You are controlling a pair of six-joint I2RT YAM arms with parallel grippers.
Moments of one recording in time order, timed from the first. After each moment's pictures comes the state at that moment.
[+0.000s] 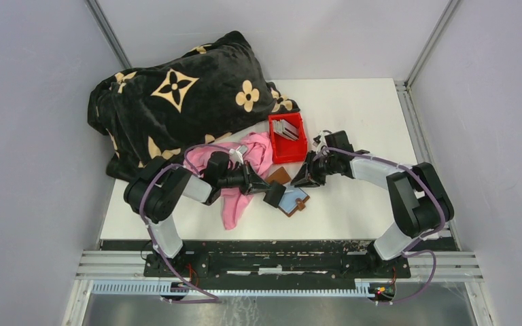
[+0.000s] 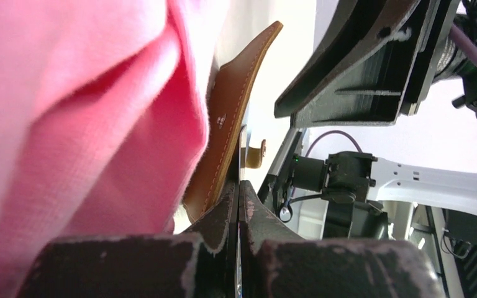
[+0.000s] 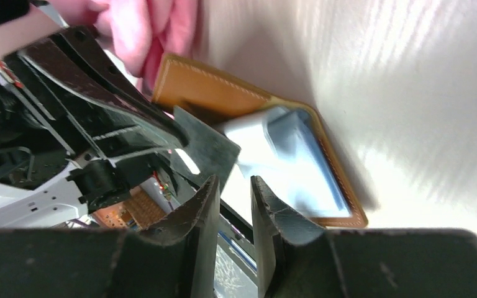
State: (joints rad) left arm -0.48 1.80 0.52 0.81 0.78 -1.03; right arm 0.36 1.64 0.82 -0.15 -0.69 0.75
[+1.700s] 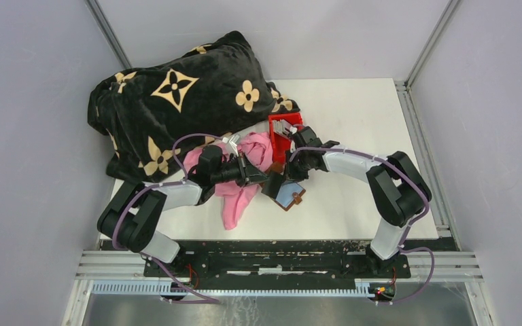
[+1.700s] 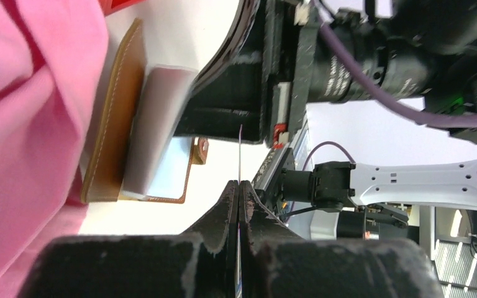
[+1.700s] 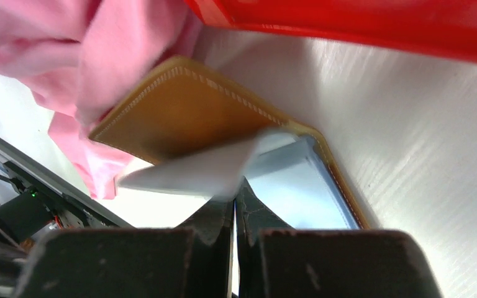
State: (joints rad) left arm -0.48 1.51 0.54 0.62 0.68 -0.96; right arm 0.59 1.77 1.06 -0.34 -0.31 0.59
